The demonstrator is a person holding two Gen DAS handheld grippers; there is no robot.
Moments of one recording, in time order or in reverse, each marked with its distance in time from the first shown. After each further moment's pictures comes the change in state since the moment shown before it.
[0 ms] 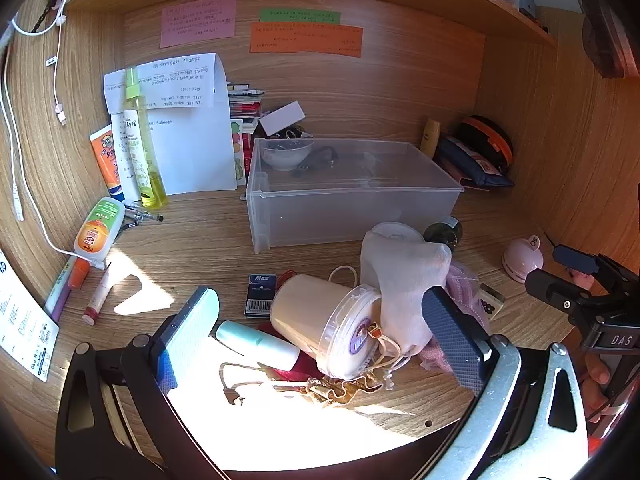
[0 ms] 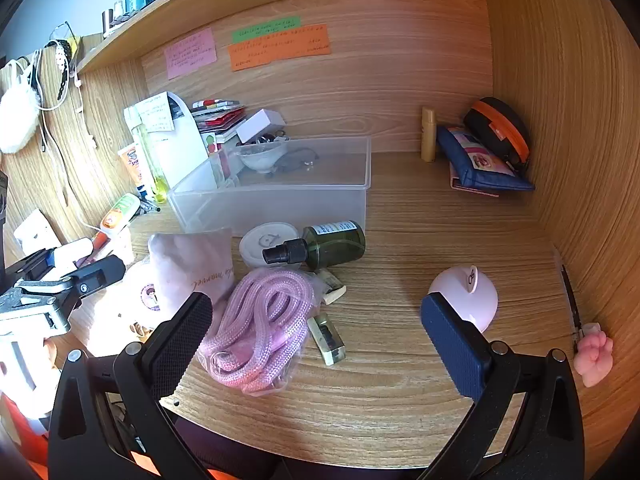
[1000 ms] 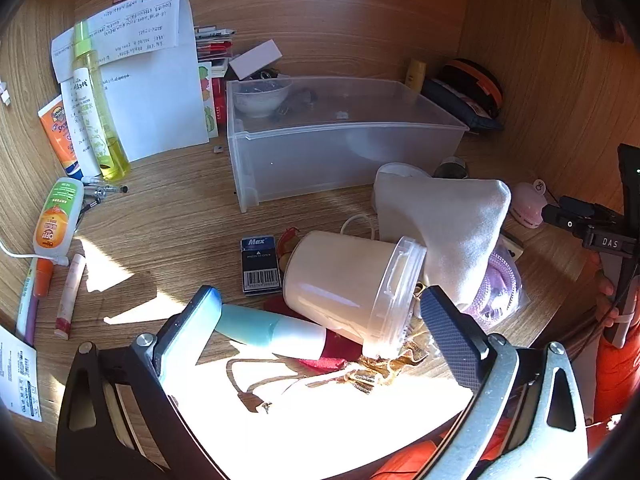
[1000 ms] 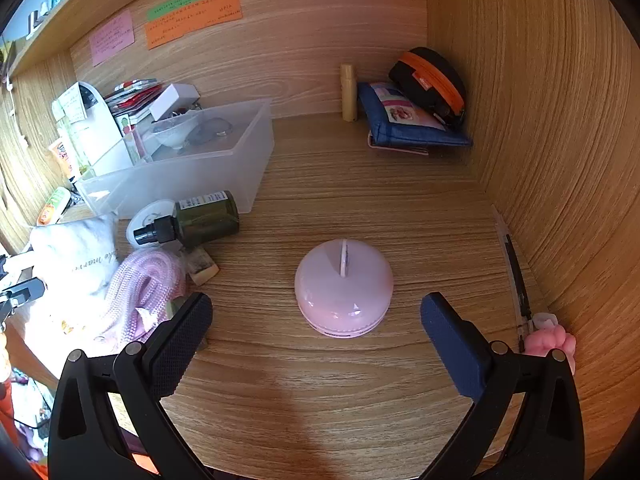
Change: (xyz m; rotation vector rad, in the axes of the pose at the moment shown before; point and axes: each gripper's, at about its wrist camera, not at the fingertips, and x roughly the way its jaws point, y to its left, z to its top) left arm 0.047 0.026 -0.009 0.082 0.202 -0.131; right arm 0.028 -0.085 -0.006 0.071 0.133 -0.161
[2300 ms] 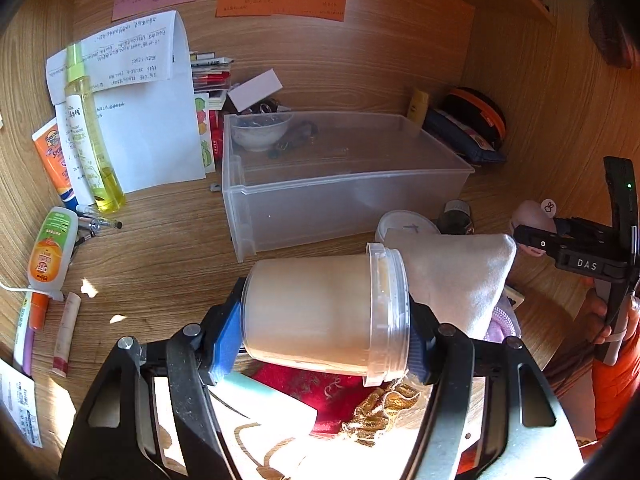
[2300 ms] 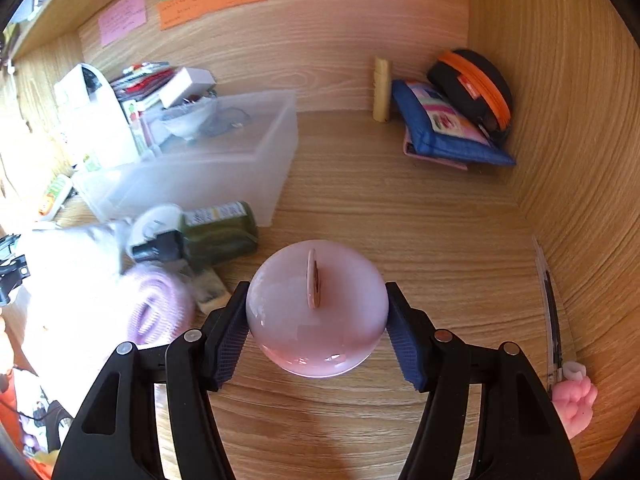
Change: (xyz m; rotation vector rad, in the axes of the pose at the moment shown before) left arm 0.001 0.004 0.032 -0.019 -0.097 -0.004; right arm 0.021 0.033 0.028 -0.087 0.000 0.046
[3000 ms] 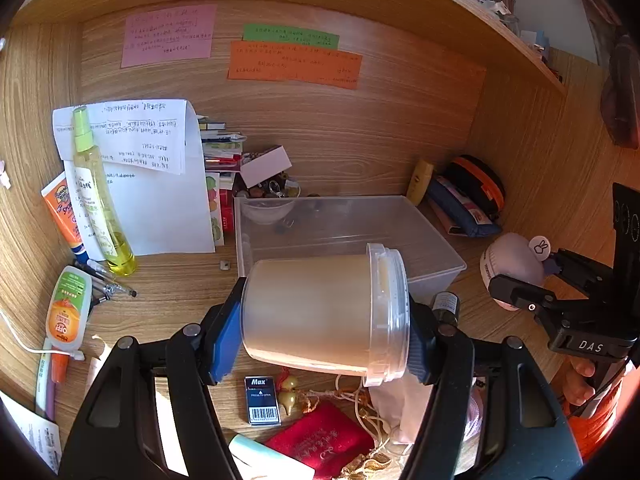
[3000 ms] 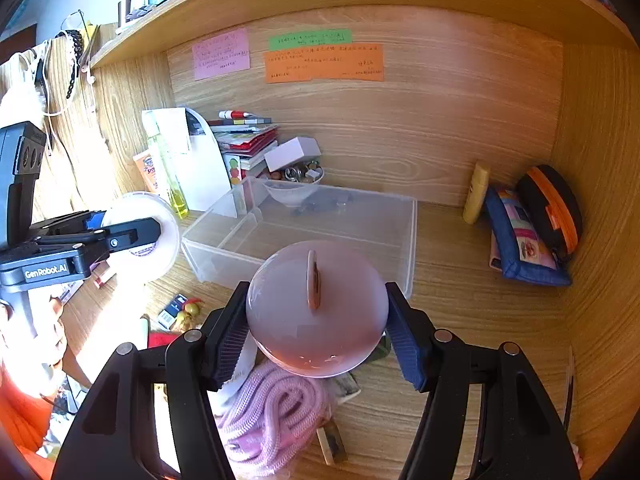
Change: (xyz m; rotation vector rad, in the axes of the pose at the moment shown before) left arm -0.023 0.010 0.069 -0.054 -0.112 -0.004; right arm -0.034 0.083 0.066 -0.146 -0.143 0.166
